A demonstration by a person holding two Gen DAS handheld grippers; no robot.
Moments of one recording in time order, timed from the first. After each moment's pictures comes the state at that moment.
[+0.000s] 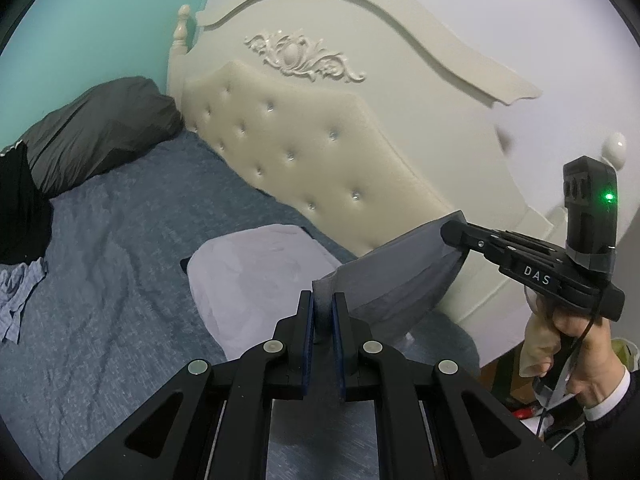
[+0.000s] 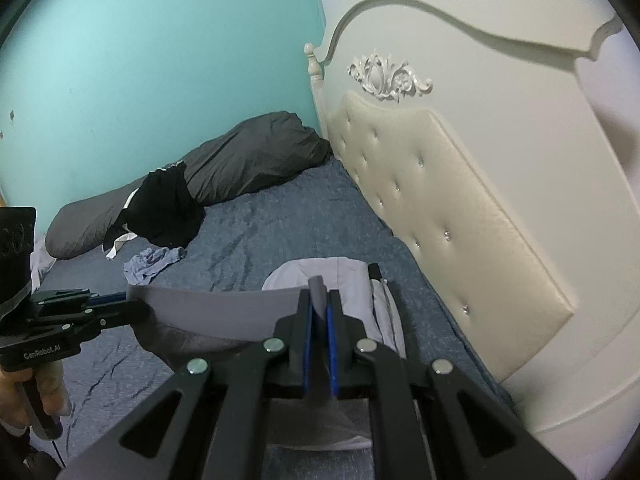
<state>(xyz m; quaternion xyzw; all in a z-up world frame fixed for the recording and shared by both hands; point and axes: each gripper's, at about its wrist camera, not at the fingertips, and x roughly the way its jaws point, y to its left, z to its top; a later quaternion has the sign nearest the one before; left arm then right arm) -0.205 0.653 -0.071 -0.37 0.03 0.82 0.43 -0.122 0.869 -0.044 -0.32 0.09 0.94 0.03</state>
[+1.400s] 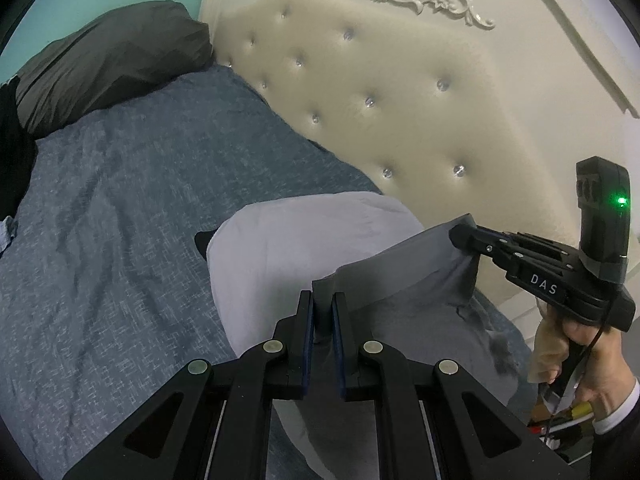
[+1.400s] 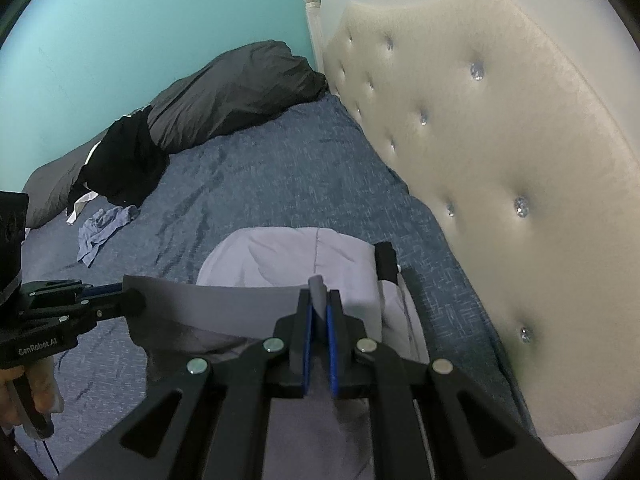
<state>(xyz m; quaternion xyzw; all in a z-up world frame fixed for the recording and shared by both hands) -0.348 0.695 -0.208 -0.45 0.01 0.80 0.39 -0.277 0.899 -0.180 -0.41 0.07 0.91 0.02</state>
